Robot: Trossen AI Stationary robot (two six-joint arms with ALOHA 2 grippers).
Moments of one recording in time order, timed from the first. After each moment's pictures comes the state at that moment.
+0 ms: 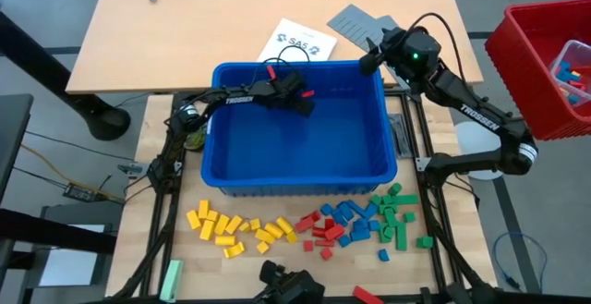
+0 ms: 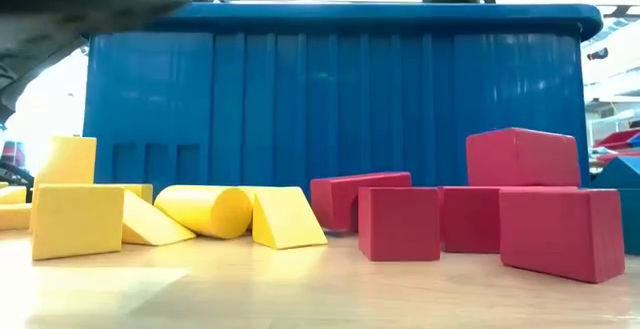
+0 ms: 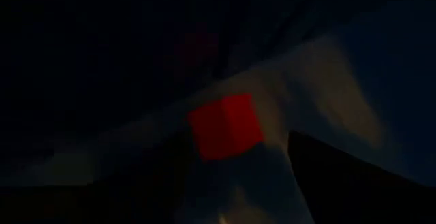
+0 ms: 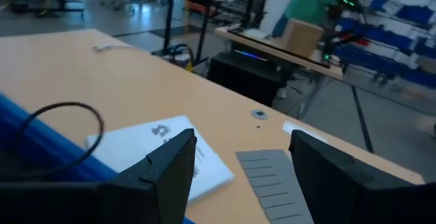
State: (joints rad) left arm 0.57 2.20 1.69 -0.46 -0.23 -0.52; right arm -0.70 1.14 1.21 -0.19 0.44 -0.19
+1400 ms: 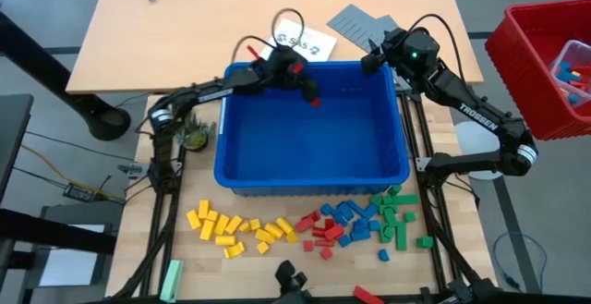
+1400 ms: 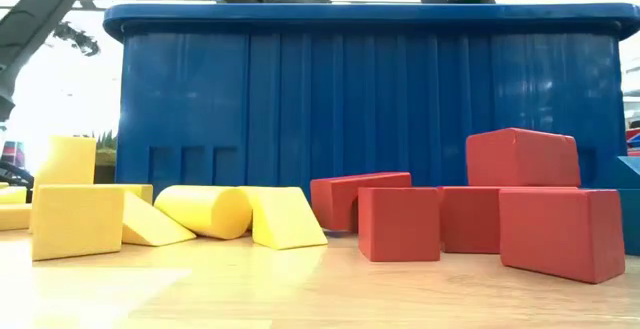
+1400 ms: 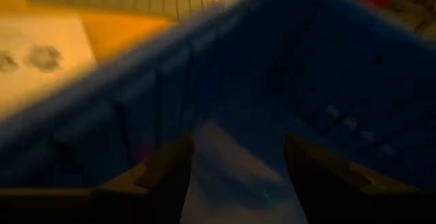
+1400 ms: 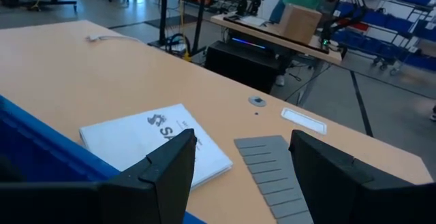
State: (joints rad) left arm 0.54 1.97 1.72 -0.28 0.04 -0.26; right arm -0.76 1.14 1.17 -0.19 0.42 -0.14
